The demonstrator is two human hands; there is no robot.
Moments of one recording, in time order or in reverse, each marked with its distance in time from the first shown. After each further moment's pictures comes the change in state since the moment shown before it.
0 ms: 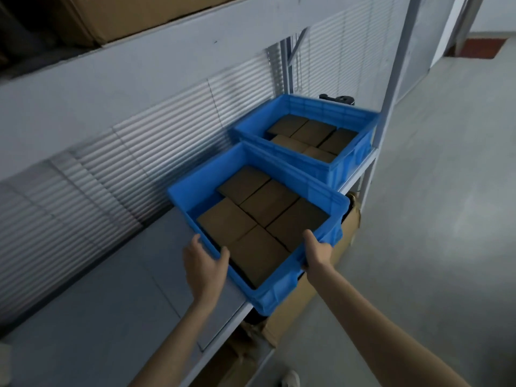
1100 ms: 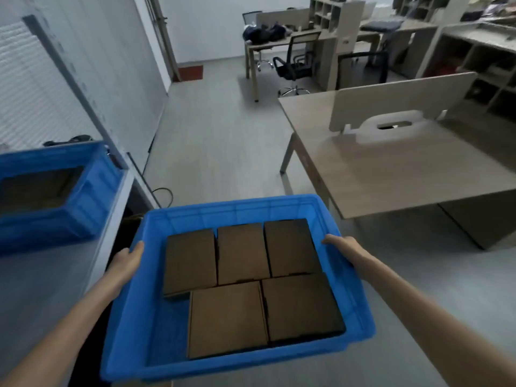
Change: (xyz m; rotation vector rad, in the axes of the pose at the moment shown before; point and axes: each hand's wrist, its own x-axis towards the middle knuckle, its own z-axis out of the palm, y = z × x) left_hand -0.136 0.189 0.179 0.067 -0.947 0.299; right_hand -0.191 0.043 -0.521 -0.052 0.566 0.043
